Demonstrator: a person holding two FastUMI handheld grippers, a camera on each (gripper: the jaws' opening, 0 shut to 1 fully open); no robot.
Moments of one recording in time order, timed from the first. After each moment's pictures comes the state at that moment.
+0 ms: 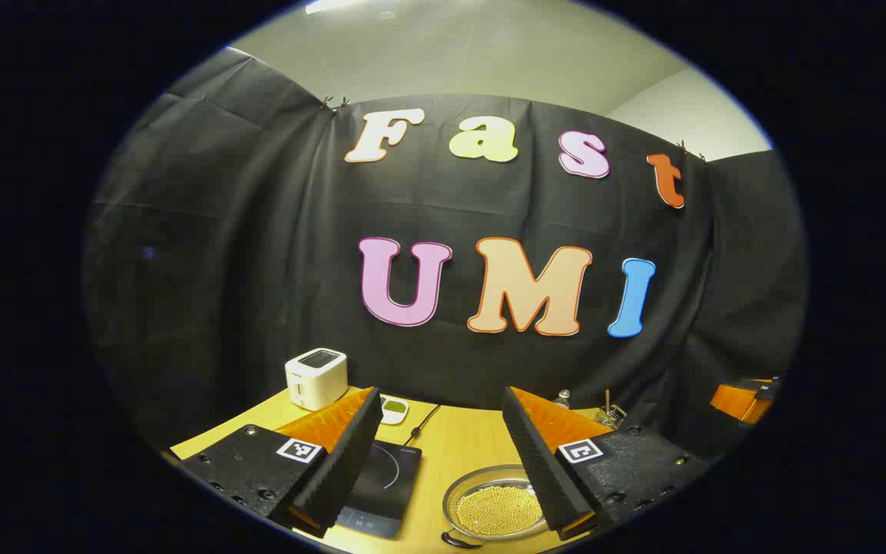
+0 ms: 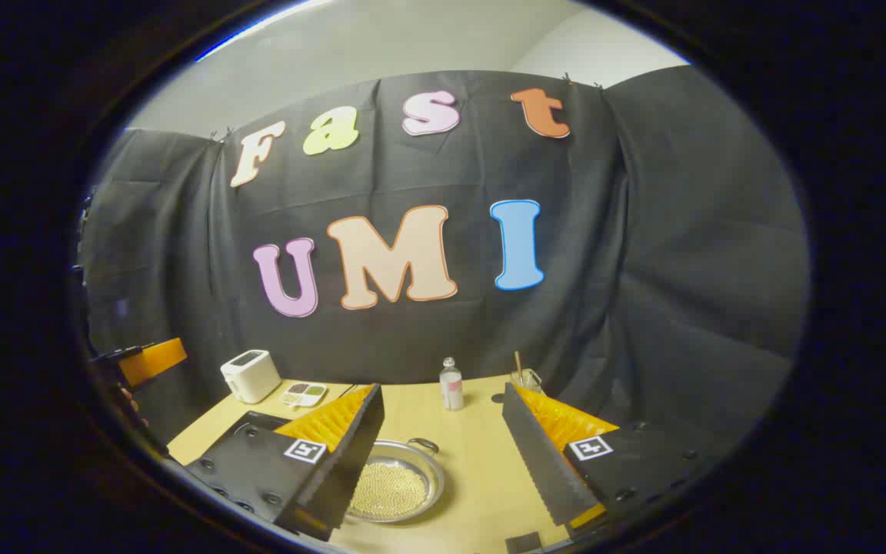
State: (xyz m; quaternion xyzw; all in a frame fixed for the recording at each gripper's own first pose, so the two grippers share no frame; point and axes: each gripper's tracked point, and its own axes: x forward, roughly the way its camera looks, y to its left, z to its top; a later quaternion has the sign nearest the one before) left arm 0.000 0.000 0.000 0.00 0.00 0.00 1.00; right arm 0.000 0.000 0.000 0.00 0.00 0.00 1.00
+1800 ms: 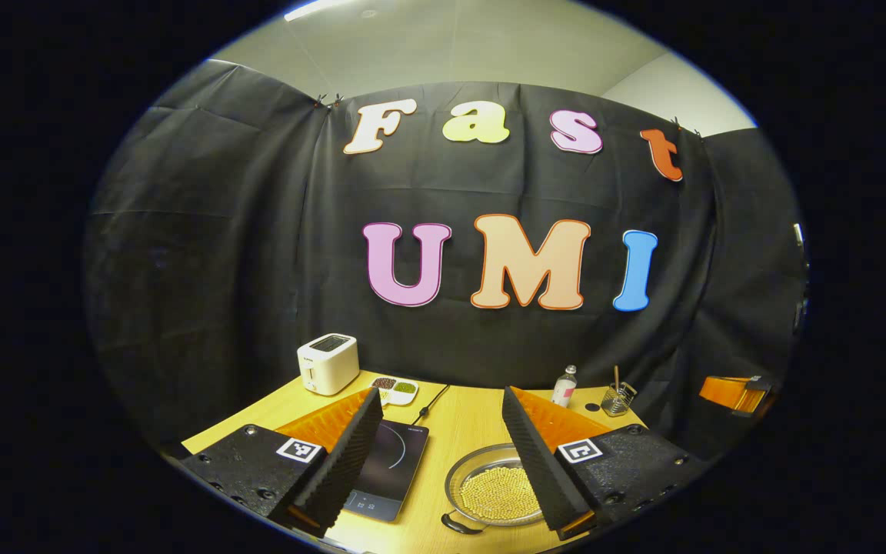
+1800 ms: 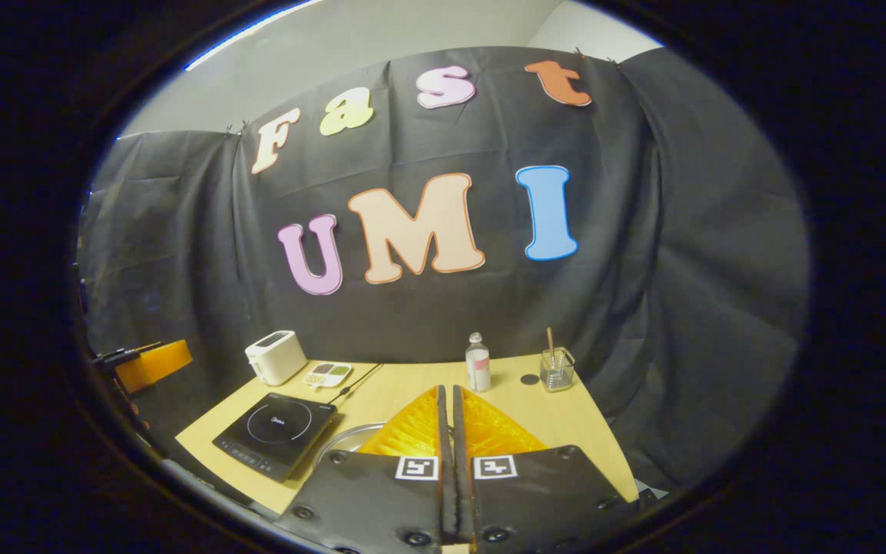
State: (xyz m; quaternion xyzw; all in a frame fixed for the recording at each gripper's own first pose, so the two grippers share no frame) left arm -0.028 -0.009 -0.032 0.02 0.03 0.03 1.00; right arm 0.026 0.007 -0.054 0.00 0.05 0.07 1.00
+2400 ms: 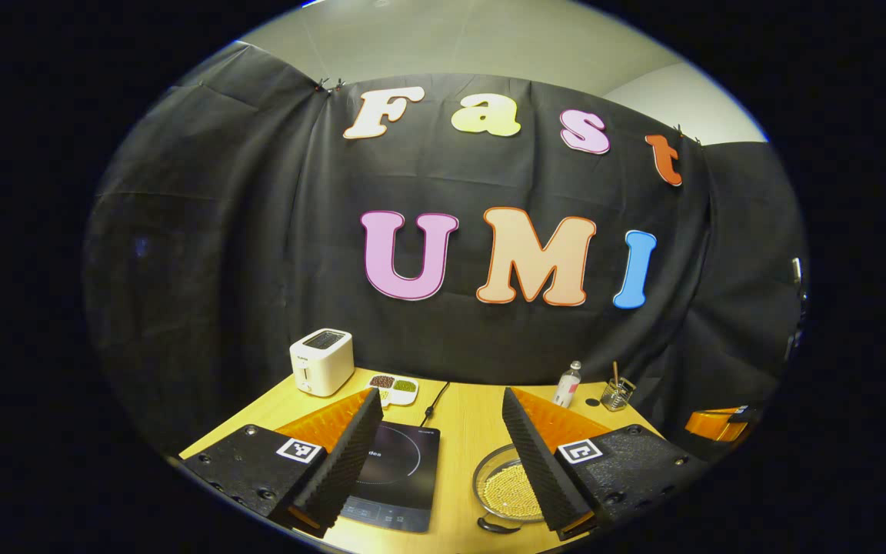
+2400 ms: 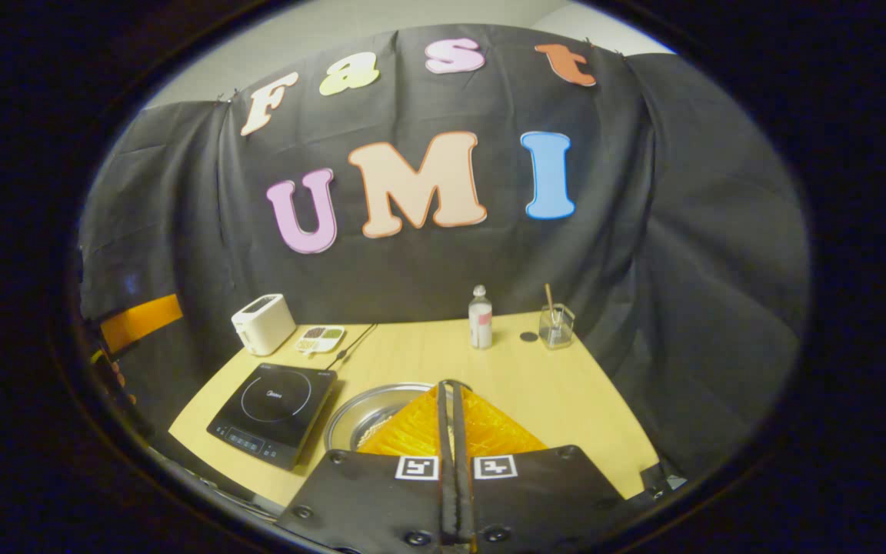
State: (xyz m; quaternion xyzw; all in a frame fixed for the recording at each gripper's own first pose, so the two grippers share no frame) left arm -0.001 0.059 -0.044 0.01 0.05 -0.02 1.00; right arm 0.005 0.078 -0.133 -0.01 0.13 0.01 0.99
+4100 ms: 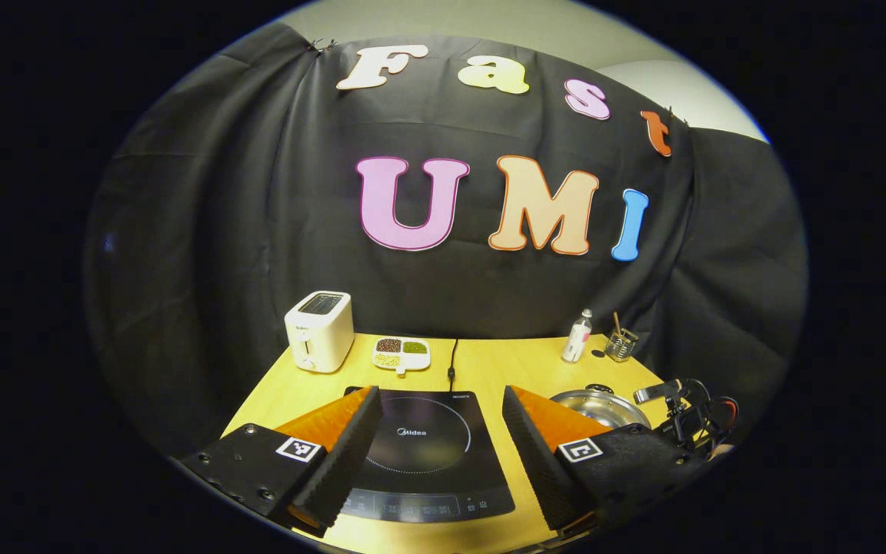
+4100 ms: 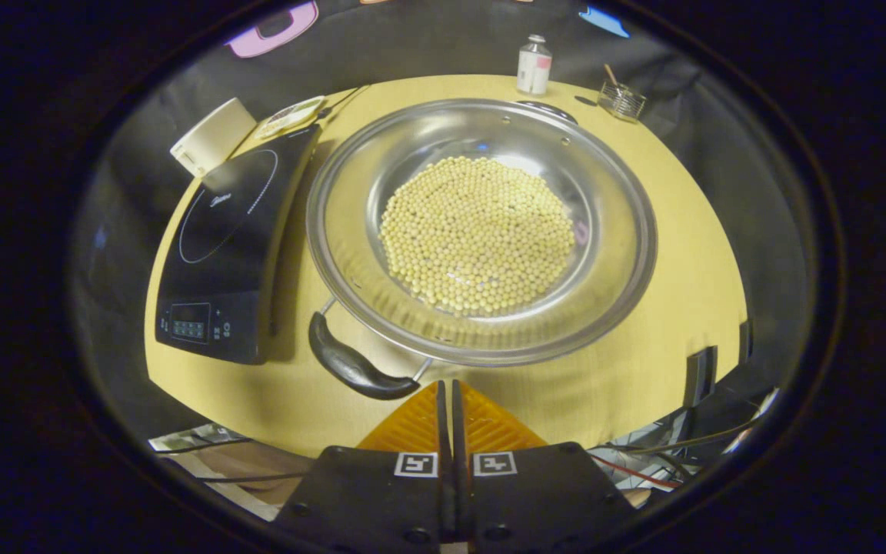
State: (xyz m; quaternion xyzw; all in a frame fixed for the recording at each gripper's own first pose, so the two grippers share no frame) left arm 0.021 0.166 -0.110 0.02 0.13 -0.08 0.99; right arm -0.025 0.172 -0.418 -0.04 0.53 -0.03 0.85
